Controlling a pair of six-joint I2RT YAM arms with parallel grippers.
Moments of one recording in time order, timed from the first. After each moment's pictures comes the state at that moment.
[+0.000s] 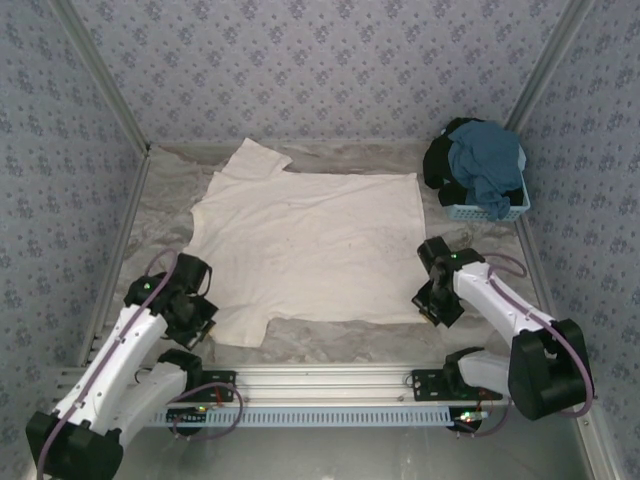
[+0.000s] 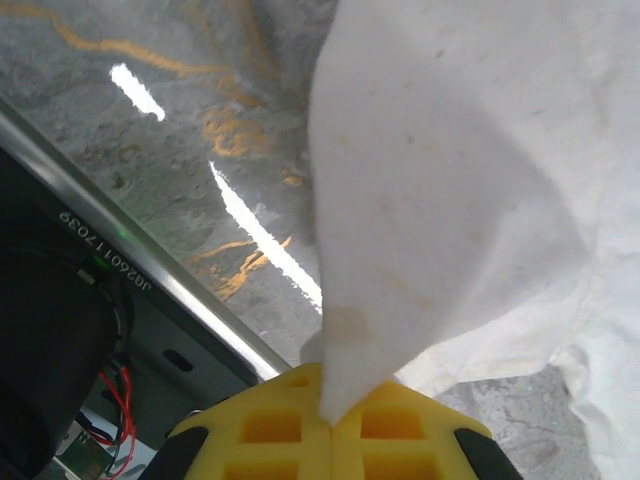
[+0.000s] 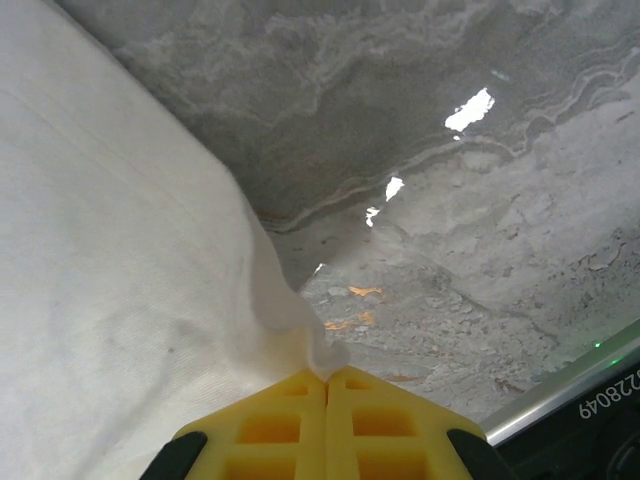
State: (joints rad) left arm -0.32 0.83 0.72 -1.34 0.03 -1.27; right arm 0.29 1.21 0.69 -1.09 -0.02 1.10
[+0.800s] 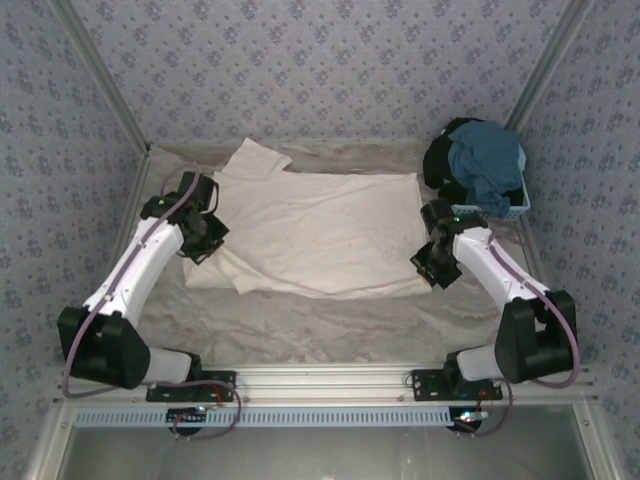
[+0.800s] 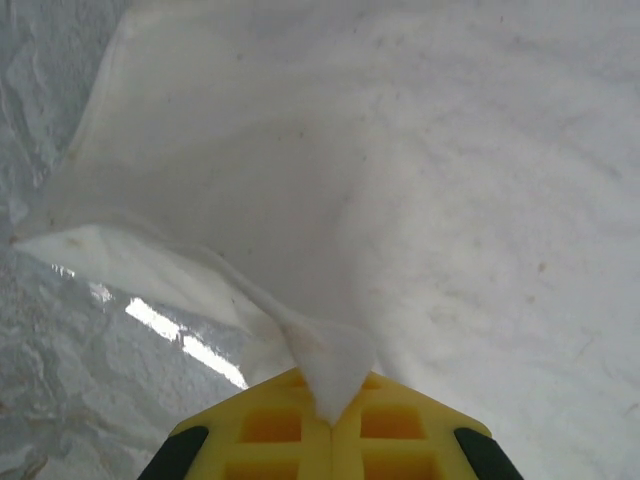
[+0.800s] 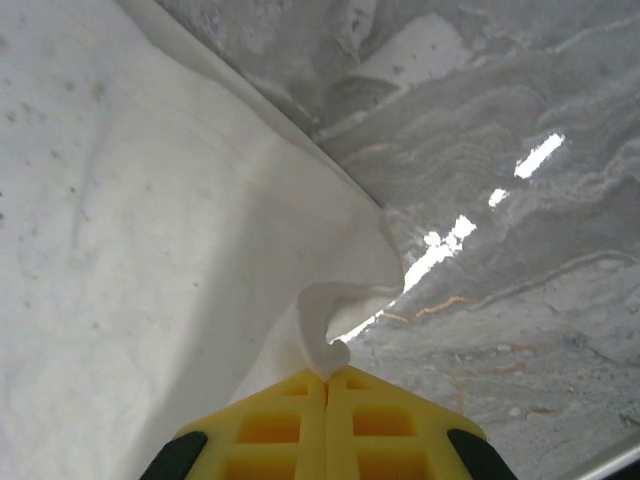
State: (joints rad) left arm -0.22 1.36 1.22 -1.09 -0.06 -0.98; right arm 0.21 1.39 0.99 -1.07 0.00 1.09
